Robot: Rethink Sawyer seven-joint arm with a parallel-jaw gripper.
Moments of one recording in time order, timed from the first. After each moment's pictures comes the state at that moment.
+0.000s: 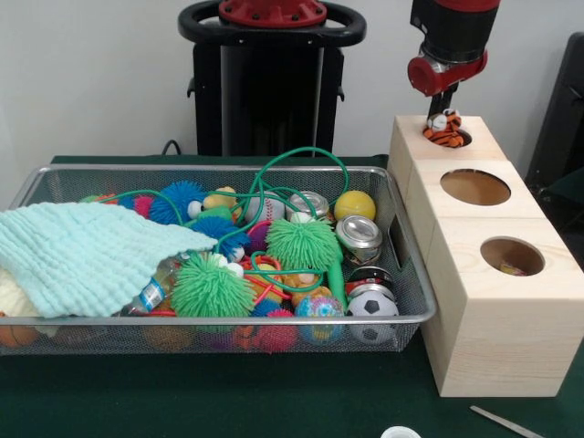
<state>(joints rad) 0.00 -0.80 0.11 2.09 0.01 0.48 1.24</state>
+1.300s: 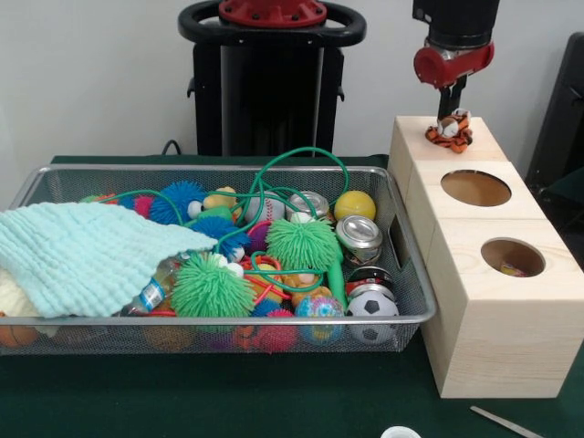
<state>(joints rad) -0.02 -0.88 0.14 2.14 -0.03 0.33 1.24</state>
